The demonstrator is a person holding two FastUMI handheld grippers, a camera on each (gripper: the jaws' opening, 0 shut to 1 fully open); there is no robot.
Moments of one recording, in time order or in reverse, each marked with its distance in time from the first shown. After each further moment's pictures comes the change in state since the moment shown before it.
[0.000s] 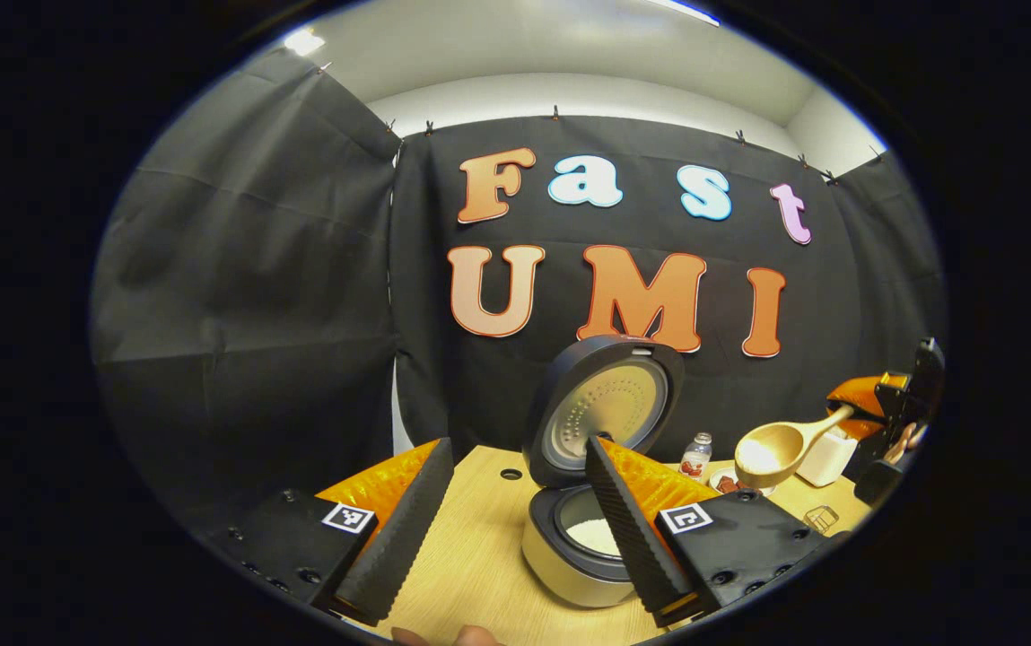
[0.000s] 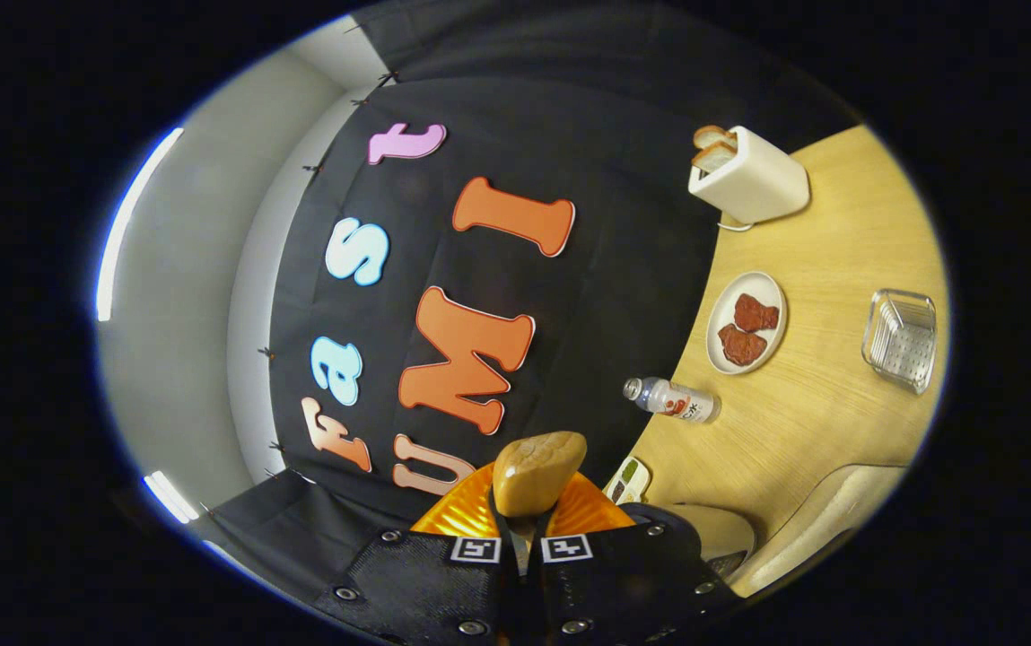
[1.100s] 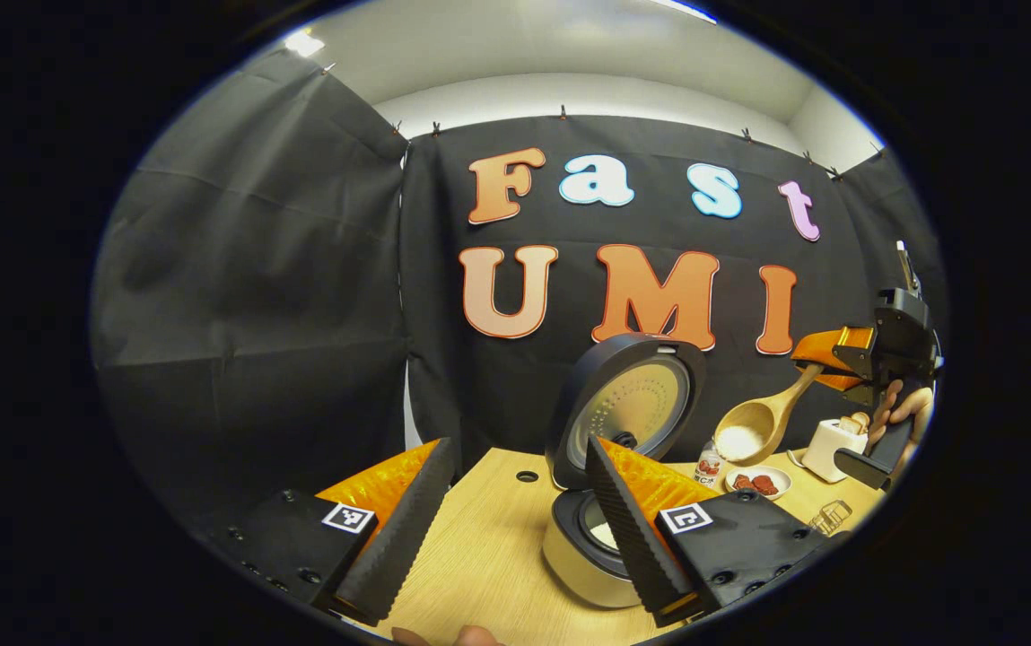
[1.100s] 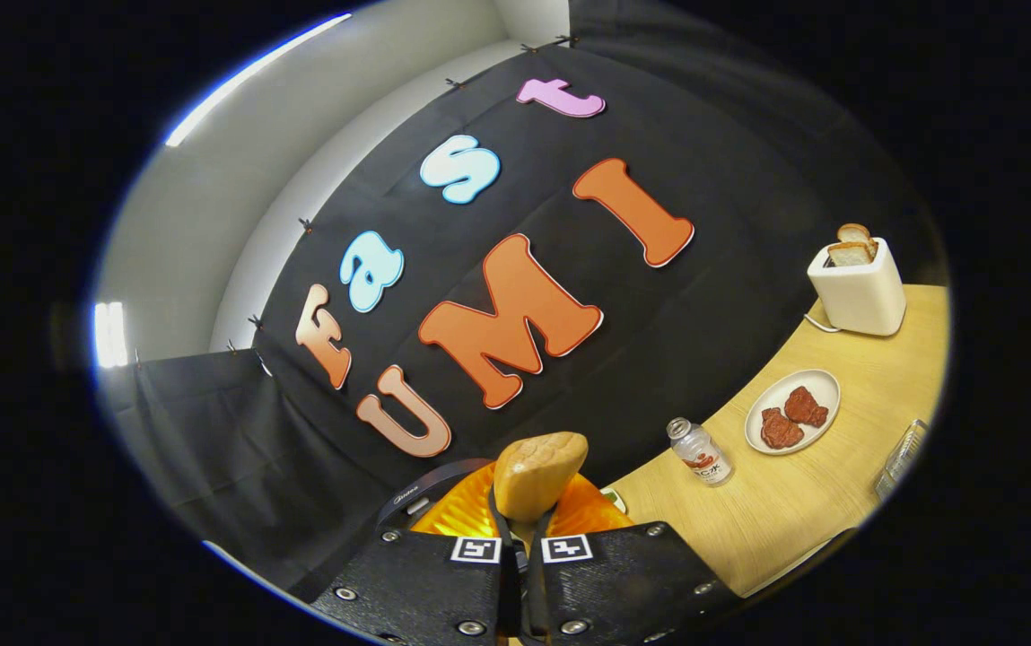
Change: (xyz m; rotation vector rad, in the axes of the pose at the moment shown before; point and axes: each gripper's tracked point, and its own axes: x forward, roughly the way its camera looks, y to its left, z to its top) left arm 0.007 0.024 0.000 0.008 -0.008 0.018; right arm 0.047 0.056 -0.044 -0.449 0.035 0.057
